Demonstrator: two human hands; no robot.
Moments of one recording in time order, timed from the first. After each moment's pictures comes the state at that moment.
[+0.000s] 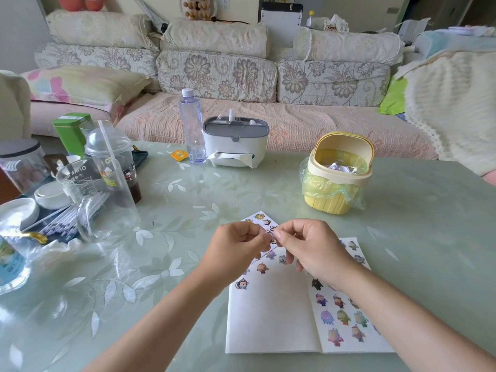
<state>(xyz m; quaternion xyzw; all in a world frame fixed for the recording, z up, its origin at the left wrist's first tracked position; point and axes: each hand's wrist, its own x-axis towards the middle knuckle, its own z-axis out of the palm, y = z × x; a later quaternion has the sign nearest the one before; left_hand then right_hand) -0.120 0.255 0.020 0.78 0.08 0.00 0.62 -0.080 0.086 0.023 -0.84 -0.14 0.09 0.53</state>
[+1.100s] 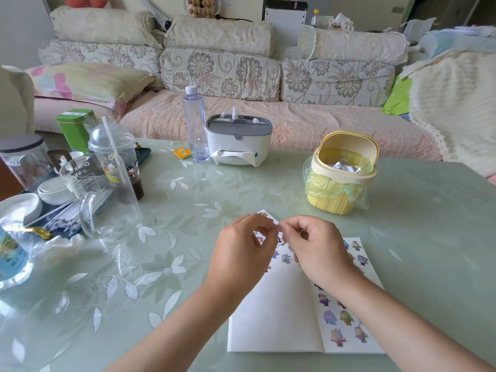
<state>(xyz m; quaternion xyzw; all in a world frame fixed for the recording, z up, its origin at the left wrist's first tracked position) -0.130 0.237 0.020 0.87 0.03 0.21 0.45 -0.089 0.095 0.022 -0.84 -0.12 -0.03 0.52</state>
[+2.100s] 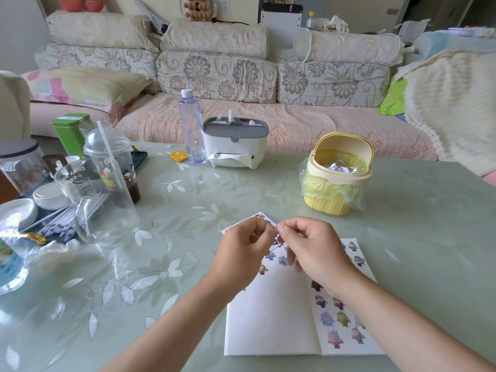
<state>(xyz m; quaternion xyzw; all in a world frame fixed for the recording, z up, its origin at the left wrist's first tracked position) -0.125 0.234 0.026 0.77 0.05 0.05 0.63 -0.088 0.094 0.027 -0.82 -0.09 0.02 0.57</state>
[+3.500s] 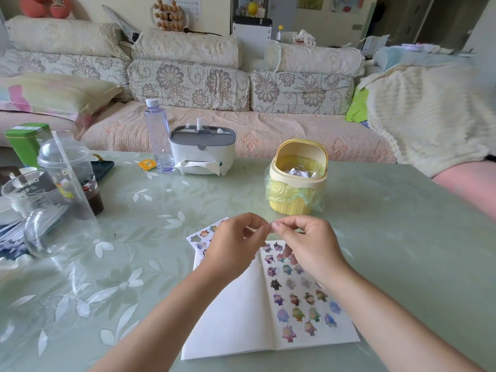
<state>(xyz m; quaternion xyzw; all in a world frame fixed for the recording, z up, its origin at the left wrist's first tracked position) -0.098 0.188 0.030 0.82 0.00 0.08 0.56 -0.086 0.030 0.040 -0.81 -0.06 -0.03 0.58</state>
